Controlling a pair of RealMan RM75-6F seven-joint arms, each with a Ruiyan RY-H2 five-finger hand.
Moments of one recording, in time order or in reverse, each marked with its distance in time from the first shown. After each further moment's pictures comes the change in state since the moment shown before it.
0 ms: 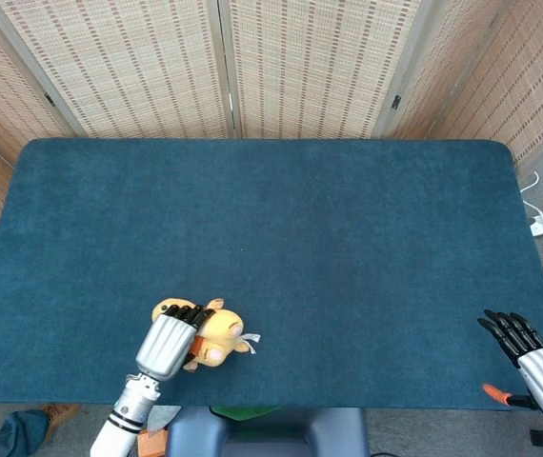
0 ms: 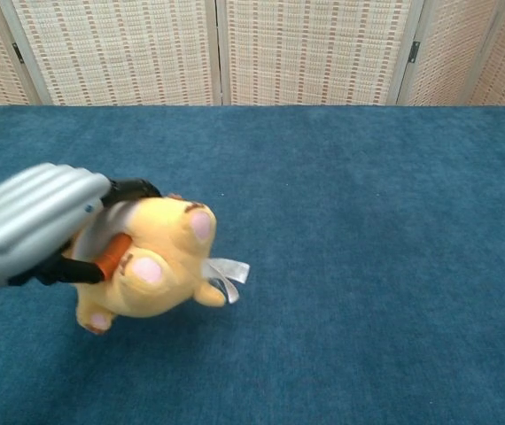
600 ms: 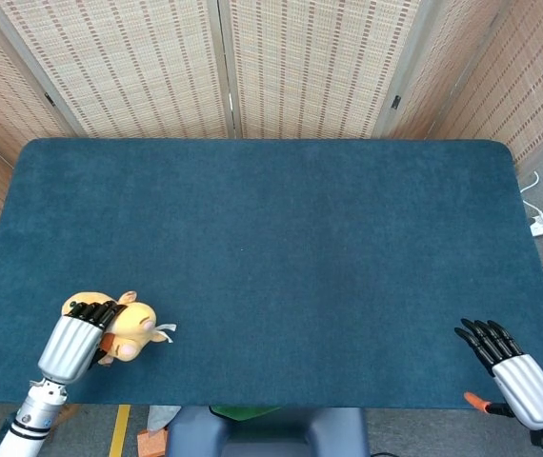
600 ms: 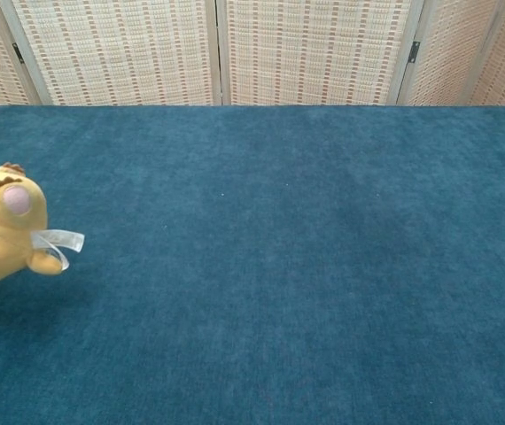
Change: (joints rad) left arm 0.109 0.222 0.071 0.367 0.135 0.185 -0.437; right arm -0.007 0.024 -0.011 -0.195 -0.044 -0.040 -0.218
